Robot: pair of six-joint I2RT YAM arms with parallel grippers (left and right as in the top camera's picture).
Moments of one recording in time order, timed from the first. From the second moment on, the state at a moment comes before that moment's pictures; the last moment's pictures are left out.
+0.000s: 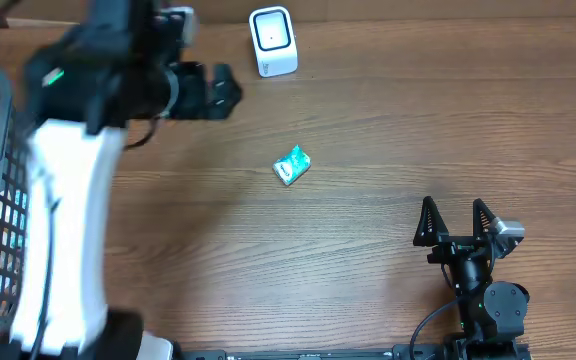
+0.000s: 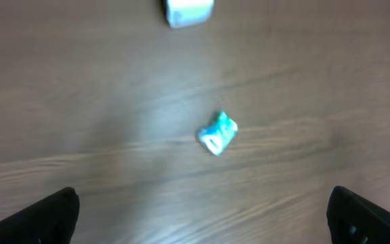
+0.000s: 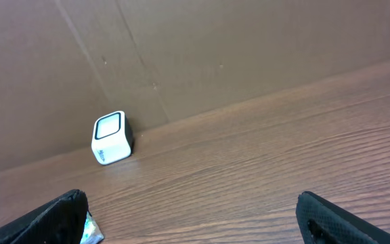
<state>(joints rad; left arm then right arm) -0.16 1.67 2.16 -1.47 0.20 -0.16 0.05 0.01 0.02 -0.03 -0.01 0.33</state>
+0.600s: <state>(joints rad) 0.69 1.53 2.15 -1.60 0.15 -0.31 0.05 0.01 0.02 -0.03 -0.01 0.33</state>
